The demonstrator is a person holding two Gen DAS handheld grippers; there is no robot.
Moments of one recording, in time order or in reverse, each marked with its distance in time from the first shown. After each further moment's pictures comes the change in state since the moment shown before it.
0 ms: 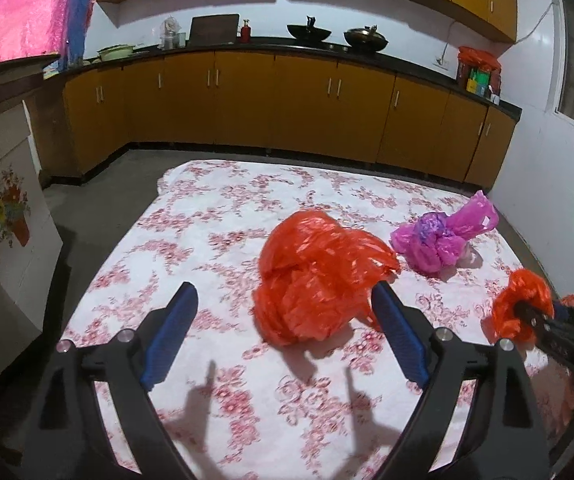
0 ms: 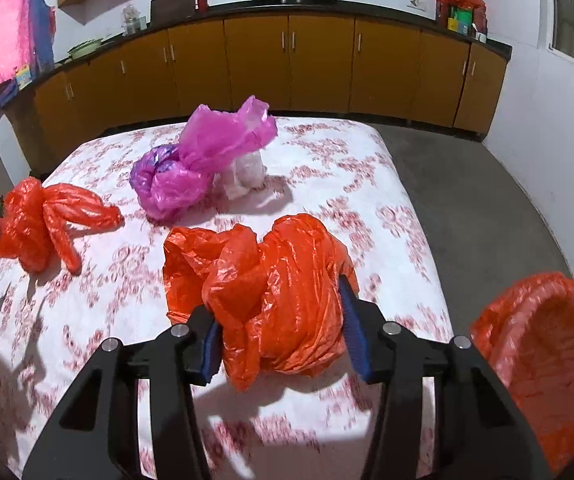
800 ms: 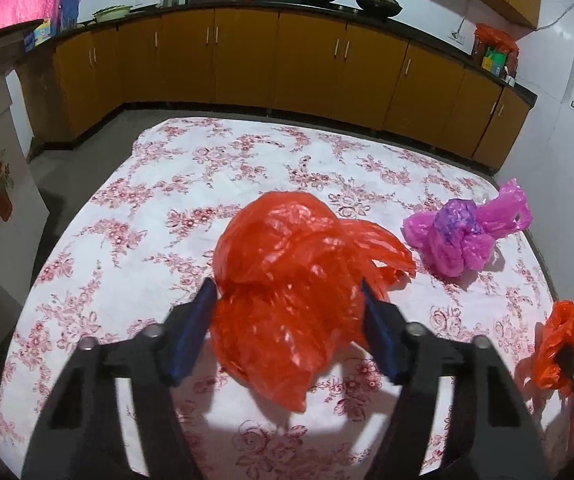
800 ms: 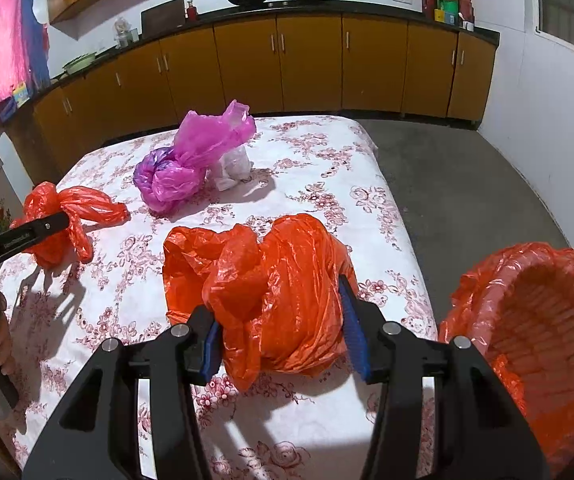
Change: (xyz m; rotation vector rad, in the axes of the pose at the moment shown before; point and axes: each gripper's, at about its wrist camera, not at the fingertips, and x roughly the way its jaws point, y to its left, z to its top) left arm 0.066 -0.011 0.011 -0.041 0.149 -0.004; right arm -0.020 -0.017 -0.013 0.053 -0.011 0.016
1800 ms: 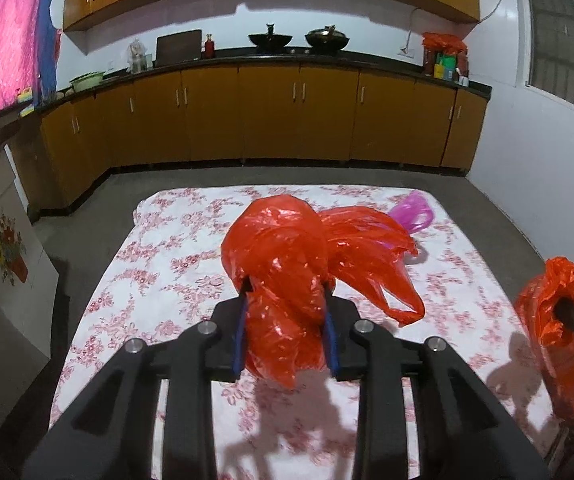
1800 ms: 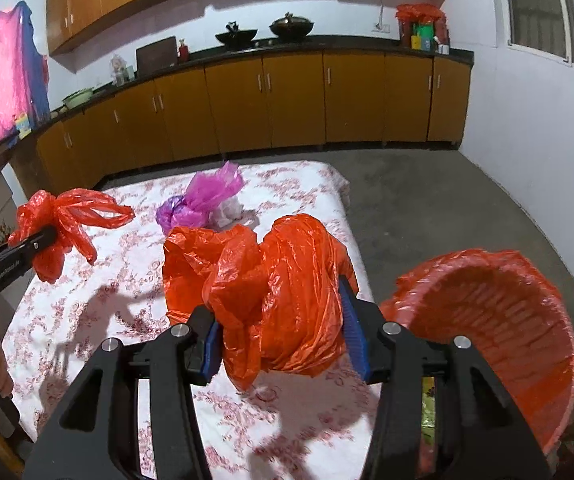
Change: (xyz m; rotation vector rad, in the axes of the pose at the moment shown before) left arm -0.121 -0.054 -0.017 0.169 -0.168 -0.027; right arm -0.095 -0.019 -0.006 0.048 -0.132 -0.027
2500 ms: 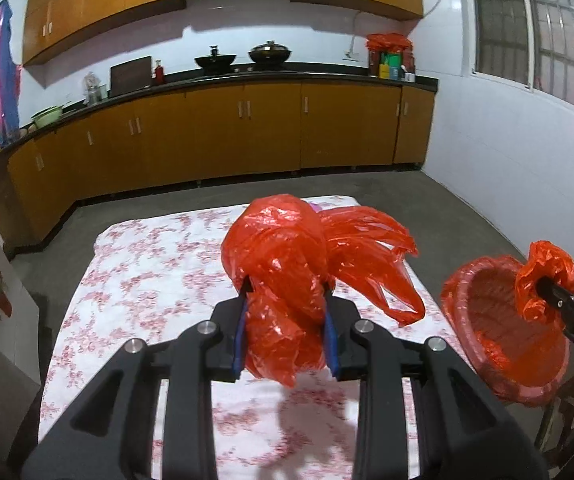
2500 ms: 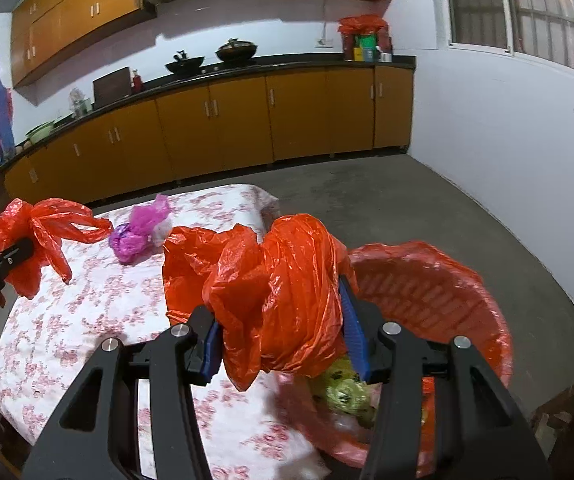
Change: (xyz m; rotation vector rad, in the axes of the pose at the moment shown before) left arm -0.056 -0.089 0.001 0.121 -0.039 -0.123; right arm -0.059 -0.070 -0.013 0.098 -0.066 -0.138
